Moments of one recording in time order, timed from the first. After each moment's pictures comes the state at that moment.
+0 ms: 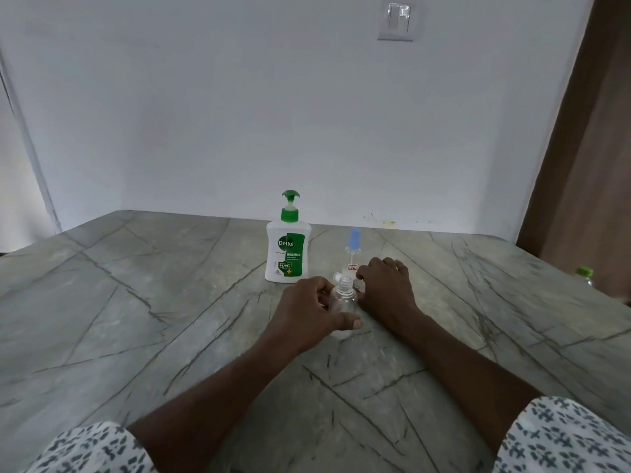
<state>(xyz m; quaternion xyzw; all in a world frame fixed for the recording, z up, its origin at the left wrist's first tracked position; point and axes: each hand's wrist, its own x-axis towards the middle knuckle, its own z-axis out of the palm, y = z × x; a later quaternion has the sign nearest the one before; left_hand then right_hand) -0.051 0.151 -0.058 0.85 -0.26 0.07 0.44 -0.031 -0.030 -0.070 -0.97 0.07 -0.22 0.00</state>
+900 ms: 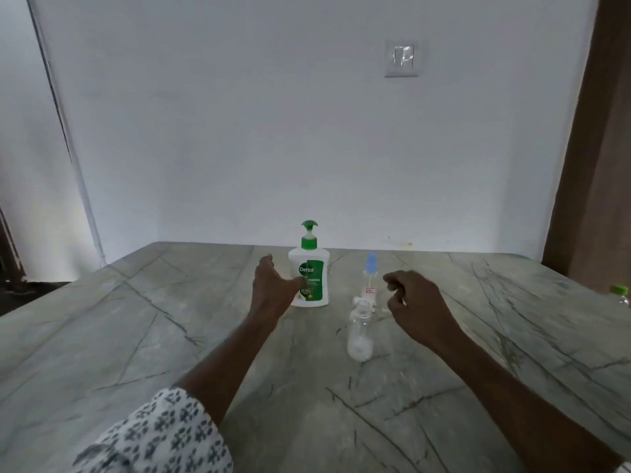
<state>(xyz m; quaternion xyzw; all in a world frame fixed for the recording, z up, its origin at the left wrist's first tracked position) 0.027 0.192 -0.027 0.82 -0.06 0.15 0.54 -0.073 -0.031 -0.044 -0.90 0.01 -0.32 0.29</state>
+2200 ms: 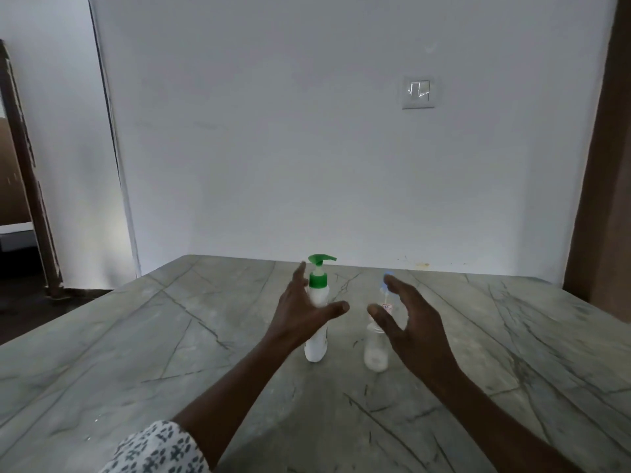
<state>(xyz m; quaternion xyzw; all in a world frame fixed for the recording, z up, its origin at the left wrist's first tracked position) -0.037 0.211 -0.015 0.84 -0.19 0.14 0.49 -0.118 0.025 -0.032 -0.85 -0.07 -0.36 0.39</state>
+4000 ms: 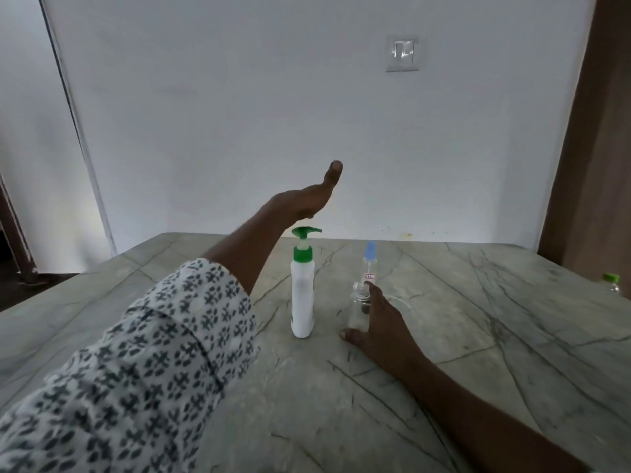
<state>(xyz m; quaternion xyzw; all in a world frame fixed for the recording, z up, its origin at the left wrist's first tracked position) -0.006 0.165 0.114 0.92 -0.18 -0.03 0.33 -0.100 0.030 -0.086 -0.92 0.01 -0.21 0.33</state>
